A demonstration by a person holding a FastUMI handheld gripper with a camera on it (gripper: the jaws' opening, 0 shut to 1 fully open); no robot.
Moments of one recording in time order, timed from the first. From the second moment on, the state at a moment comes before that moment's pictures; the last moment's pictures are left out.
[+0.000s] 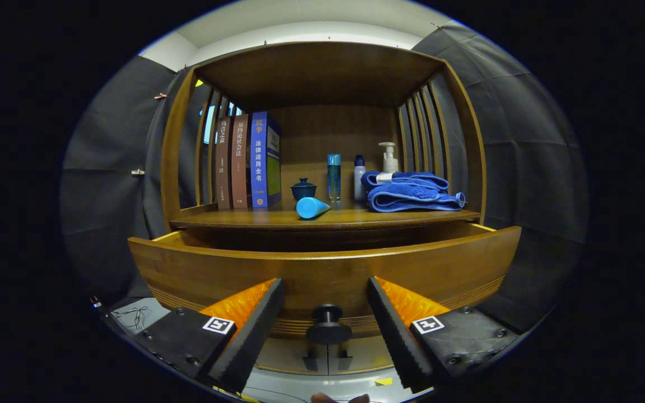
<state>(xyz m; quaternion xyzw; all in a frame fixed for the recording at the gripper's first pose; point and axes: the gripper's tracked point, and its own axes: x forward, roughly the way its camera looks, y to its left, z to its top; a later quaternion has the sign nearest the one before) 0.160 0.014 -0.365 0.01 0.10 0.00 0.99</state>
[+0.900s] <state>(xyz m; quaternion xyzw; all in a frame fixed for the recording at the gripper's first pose) 0.235 0.016 -0.382 0.01 0.11 -0.01 0.99</state>
